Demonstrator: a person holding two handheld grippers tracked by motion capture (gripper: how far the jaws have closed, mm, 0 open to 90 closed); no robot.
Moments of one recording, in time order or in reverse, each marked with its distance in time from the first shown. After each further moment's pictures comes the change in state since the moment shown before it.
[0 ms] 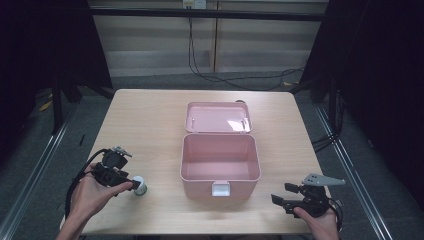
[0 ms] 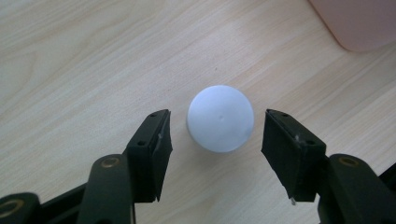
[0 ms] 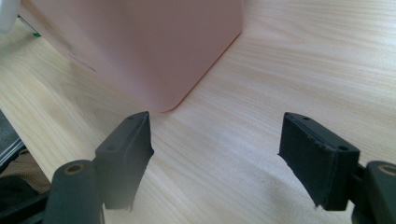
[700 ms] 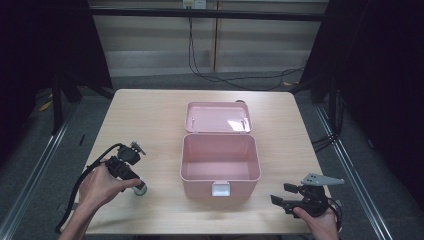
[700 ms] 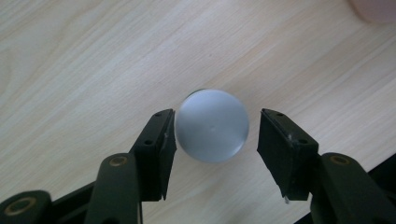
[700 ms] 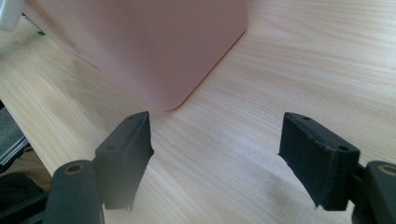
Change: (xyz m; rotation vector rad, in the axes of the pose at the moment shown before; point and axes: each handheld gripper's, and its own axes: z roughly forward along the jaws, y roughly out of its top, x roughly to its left) left arm -0.010 0.030 0.016 0.224 0.022 0.060; right arm 0.000 0.000 0.001 0.010 0.017 0.000
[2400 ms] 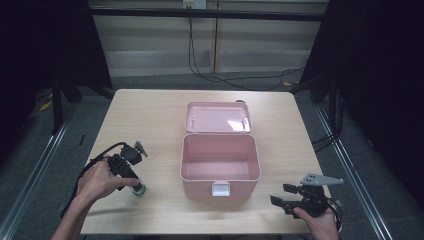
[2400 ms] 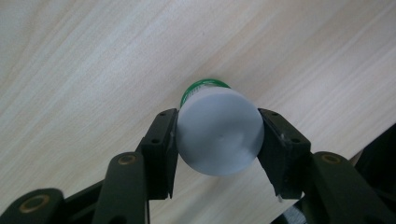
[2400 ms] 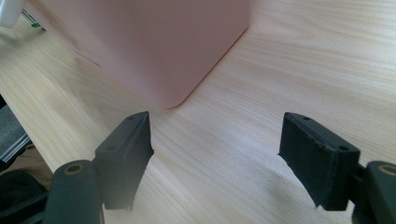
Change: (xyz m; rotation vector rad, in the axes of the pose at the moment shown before) left arm 0.008 0.006 0.006 0.110 -0.055 0.105; right arm 0.000 0.000 0.001 0.010 0.008 0.000
